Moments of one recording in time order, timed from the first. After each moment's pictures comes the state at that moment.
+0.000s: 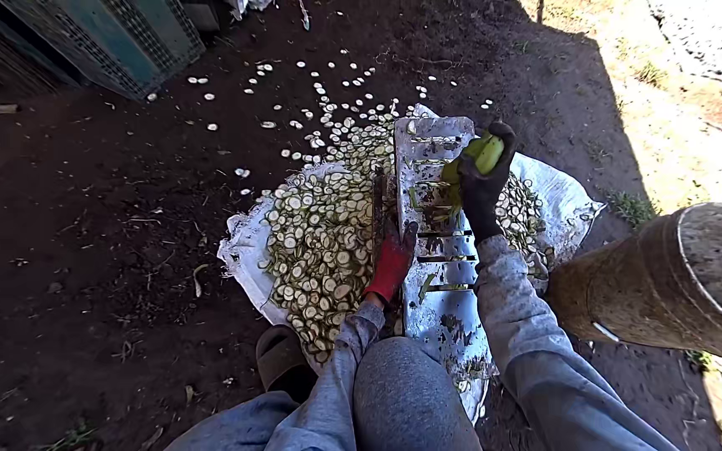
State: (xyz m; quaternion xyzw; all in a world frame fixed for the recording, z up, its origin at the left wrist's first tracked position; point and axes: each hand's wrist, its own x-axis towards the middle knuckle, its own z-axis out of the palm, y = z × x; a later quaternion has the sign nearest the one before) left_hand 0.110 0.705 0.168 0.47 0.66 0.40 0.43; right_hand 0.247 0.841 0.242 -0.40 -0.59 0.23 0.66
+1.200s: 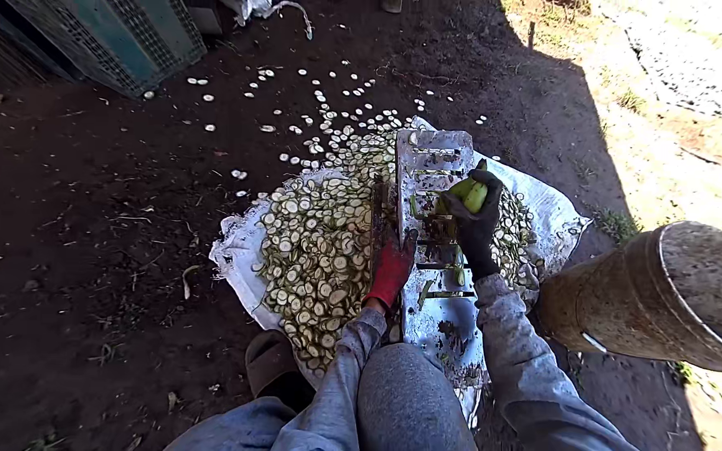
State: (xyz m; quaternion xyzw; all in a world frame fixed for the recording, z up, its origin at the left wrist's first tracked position) left_hand 0.117 0.720 0.159 0.47 0.68 0.40 0.40; right_hand 0.254 0.796 0.233 -0.45 -0.61 0.26 0.60
